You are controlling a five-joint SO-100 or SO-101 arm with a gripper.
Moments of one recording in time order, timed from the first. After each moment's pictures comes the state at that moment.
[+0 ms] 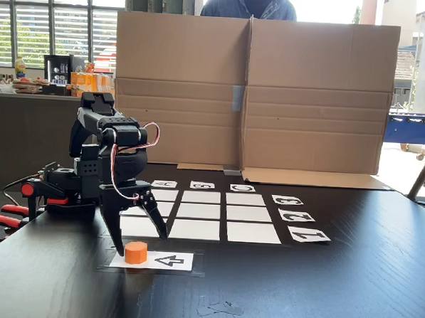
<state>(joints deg) 54.1 51.1 59.1 81.7 -1.3</state>
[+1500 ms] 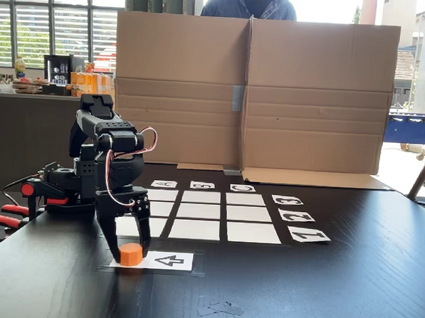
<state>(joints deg) 55.4 48.3 58.0 80.2 -0.8</state>
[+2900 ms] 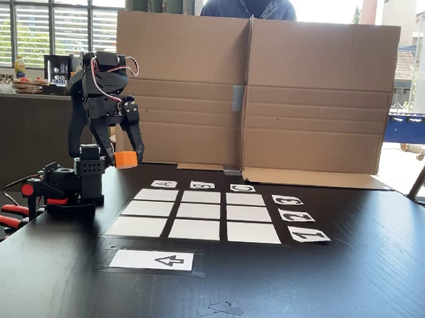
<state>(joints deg) 53.2 107.4 89.2 87.8 -1.0</state>
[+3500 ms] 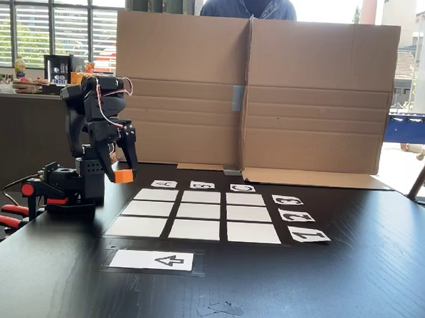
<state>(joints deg) 46.1 130.5 125.3 86.0 -3.3</state>
